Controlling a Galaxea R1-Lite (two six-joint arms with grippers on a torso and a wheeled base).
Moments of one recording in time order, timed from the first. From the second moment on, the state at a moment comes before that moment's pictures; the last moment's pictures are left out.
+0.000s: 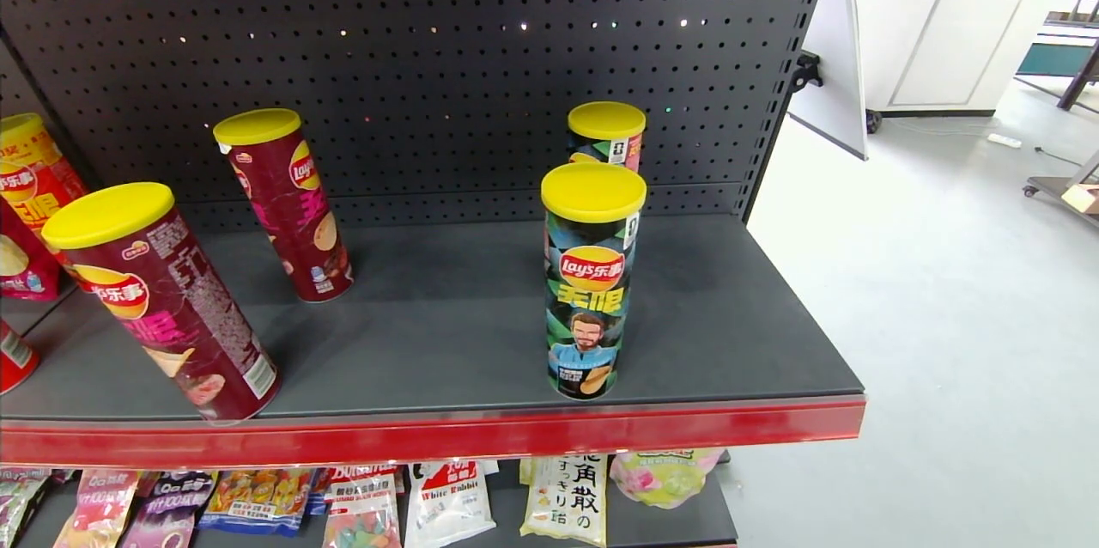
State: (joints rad) left arm -0.16 0.09 0.00 0.00 0.00 0.01; right arm 0.00 0.00 0.00 0.00 0.03 0.00
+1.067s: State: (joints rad) left arm -0.16 0.09 0.00 0.00 0.00 0.01; right arm 0.00 0.00 0.00 0.00 0.03 0.00
